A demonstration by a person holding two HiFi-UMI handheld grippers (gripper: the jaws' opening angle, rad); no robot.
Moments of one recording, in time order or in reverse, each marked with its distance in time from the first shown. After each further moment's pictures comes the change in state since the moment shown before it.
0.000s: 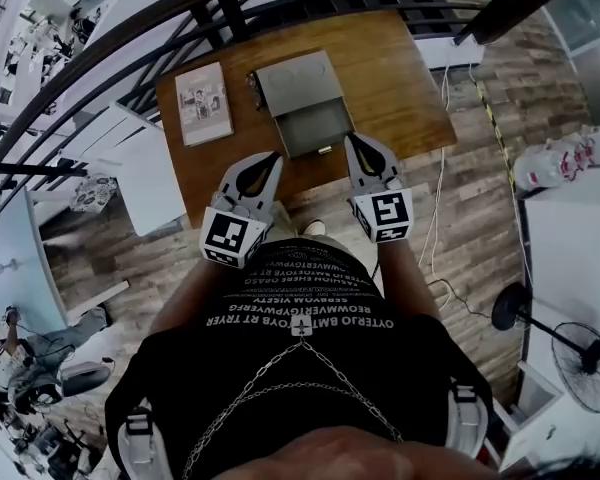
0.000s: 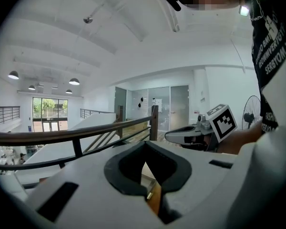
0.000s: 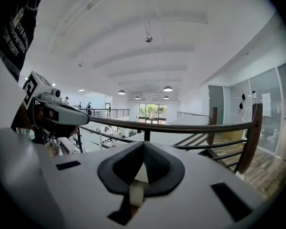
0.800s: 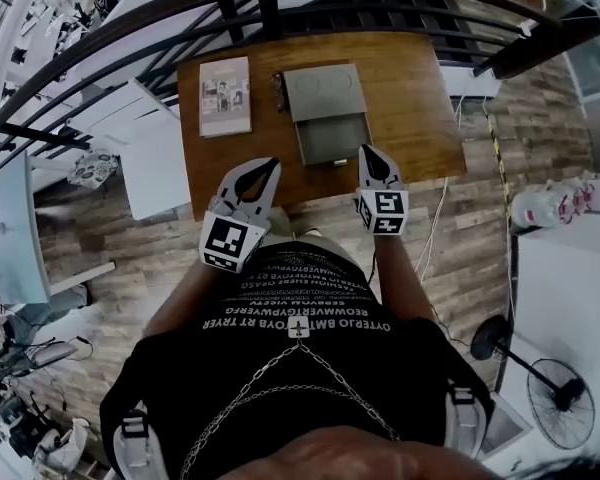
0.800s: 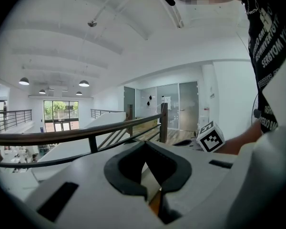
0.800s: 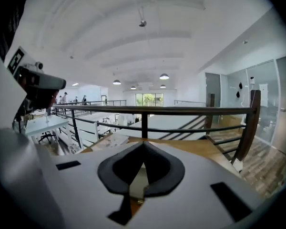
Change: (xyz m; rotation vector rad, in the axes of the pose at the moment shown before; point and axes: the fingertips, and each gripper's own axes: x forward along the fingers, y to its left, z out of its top) left arm -0.040 0.040 -0.008 0.005 0.008 0.112; right arm 0.051 -0.003 -0.084 0.042 0.140 -0.038
